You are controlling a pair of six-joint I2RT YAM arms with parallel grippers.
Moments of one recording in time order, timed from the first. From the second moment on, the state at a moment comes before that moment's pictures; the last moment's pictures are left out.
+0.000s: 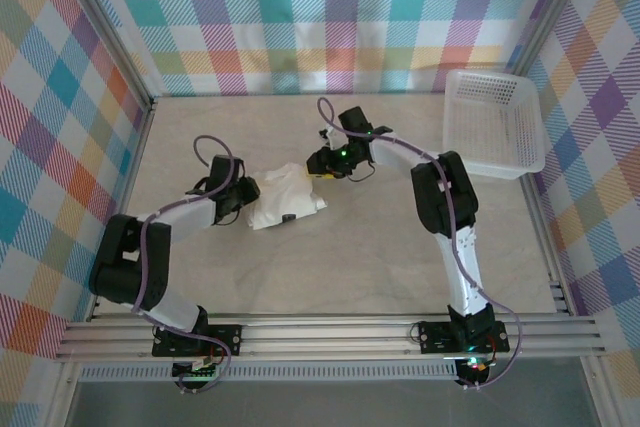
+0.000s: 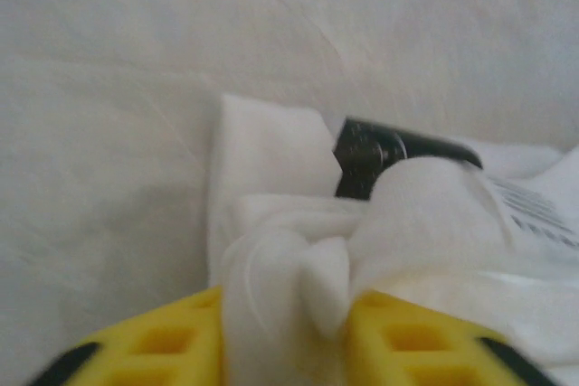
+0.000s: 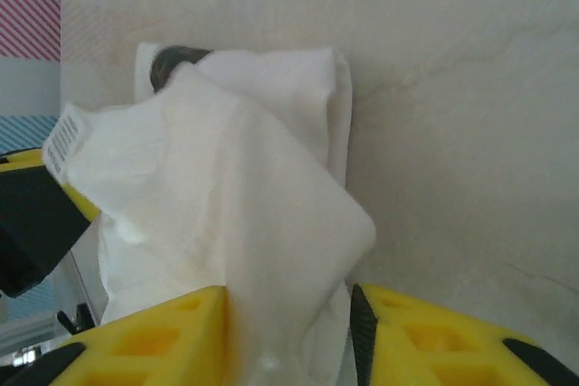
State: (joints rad) left arm -0.21 1.51 0.77 -0.09 -0.03 -0.62; right arm 0.49 2.22 1.72 -0.51 -0.69 0.36
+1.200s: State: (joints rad) left arm -0.17 1.03 0.76 -0.44 0.16 -0.68; right arm 0.74 2.01 1.20 0.00 -0.32 1.00
